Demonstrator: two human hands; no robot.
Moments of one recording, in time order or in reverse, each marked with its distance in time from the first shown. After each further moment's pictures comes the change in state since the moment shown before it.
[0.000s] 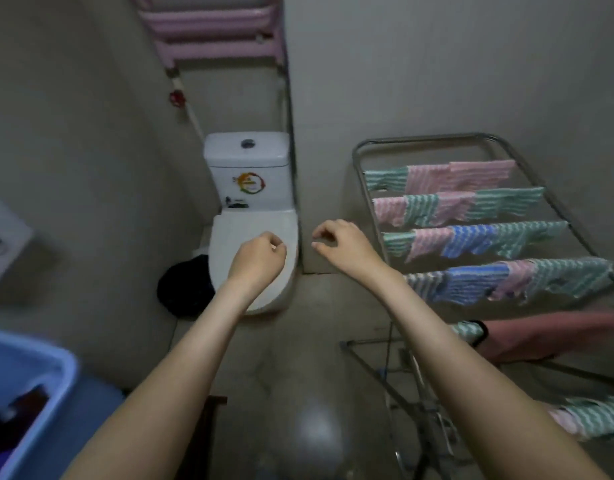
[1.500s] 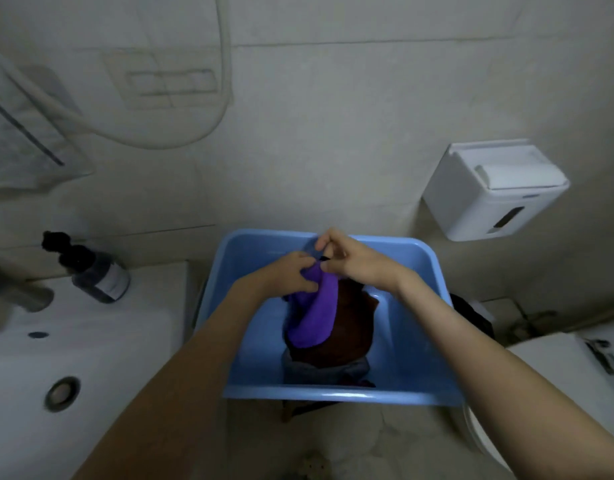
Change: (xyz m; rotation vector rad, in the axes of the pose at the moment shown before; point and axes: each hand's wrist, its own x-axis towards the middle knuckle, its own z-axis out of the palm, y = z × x) left_hand -0.262 -0.429 -0.213 -0.368 0.328 -0.720; right_hand -0.057 -0.449 0.391 0.174 -1.453 -0.833
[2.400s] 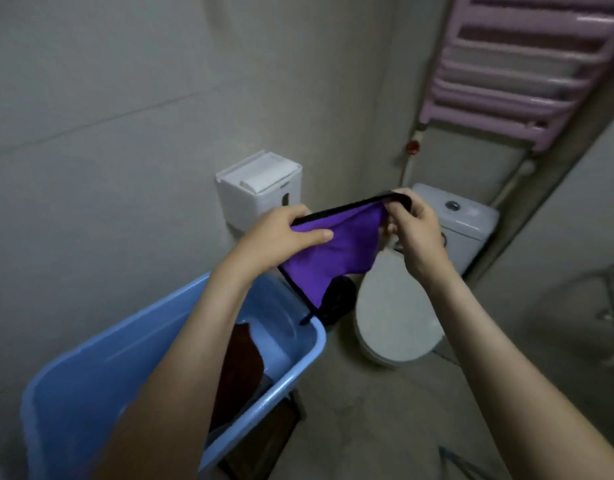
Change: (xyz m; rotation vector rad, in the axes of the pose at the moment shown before) left_hand -0.013 0.247 0.038 -0.099 -0.076 0.699; right_hand -0.272 -0.013 -0.088 0.397 1.459 -0.149
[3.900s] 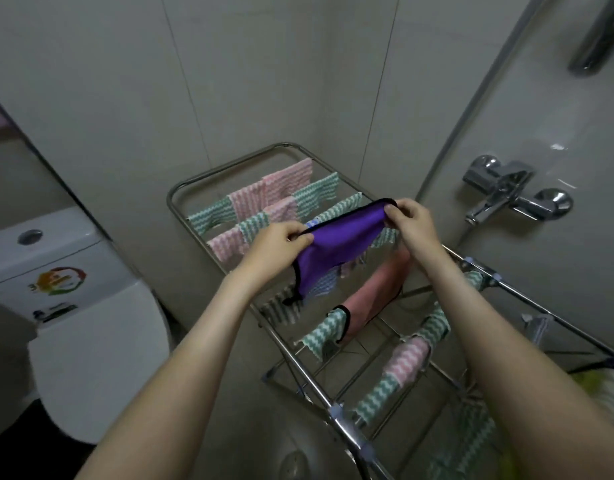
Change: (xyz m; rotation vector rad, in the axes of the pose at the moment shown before) left_hand -0.066 0.289 0.540 -0.028 -1.014 0.669; right_hand -0.356 -0.043 -0.543 -0.471 1.315 0.188
